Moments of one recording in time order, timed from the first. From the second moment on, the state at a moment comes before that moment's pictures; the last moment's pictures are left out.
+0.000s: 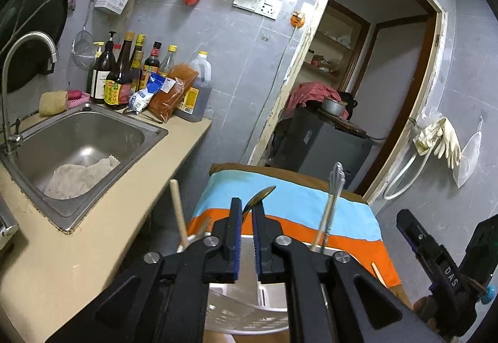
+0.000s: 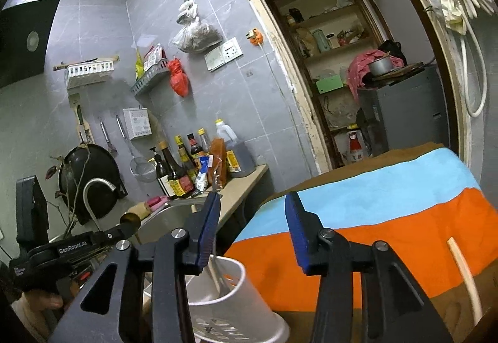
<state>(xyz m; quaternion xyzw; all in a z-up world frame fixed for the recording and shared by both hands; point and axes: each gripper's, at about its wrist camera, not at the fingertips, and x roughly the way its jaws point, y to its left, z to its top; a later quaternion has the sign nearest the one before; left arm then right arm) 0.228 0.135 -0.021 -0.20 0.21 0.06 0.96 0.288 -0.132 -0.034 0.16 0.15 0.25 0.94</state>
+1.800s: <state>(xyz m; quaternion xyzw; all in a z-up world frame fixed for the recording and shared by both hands) 0.206 -0.066 -0.052 -0.18 0.28 0.02 0.94 0.258 -0.347 -0.036 0.08 0.24 0.12 0.96</state>
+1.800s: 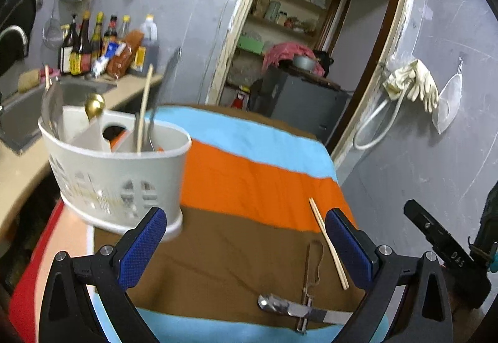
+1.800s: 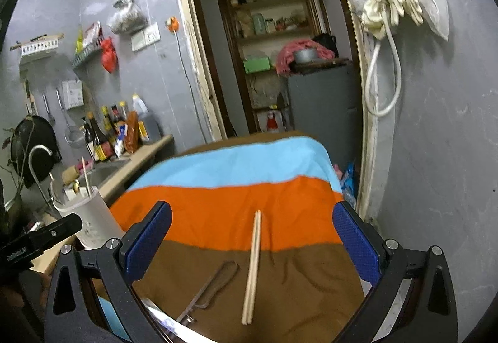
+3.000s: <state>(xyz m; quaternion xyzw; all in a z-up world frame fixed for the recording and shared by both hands) 0.240 -0.114 -0.143 -0.25 0.45 -0.05 0.86 0.313 -0.354 -0.131 0.11 0.38 0.15 0.91</state>
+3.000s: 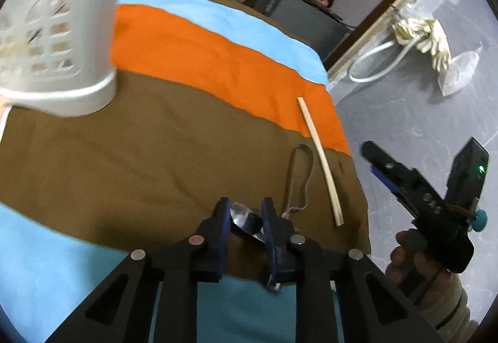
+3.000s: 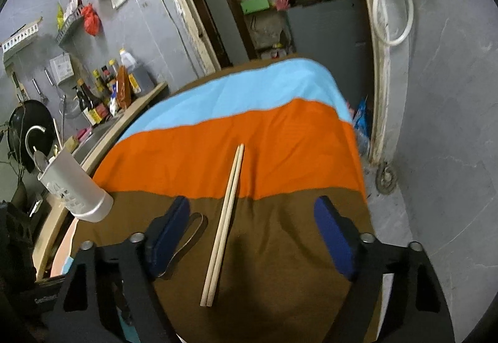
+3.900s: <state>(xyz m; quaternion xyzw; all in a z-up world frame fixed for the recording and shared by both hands) 0.344 -0.095 -0.150 -0.25 0.47 -0.06 0.85 0.387 -0.316 -0.174 0.08 0.45 0.22 0.86</state>
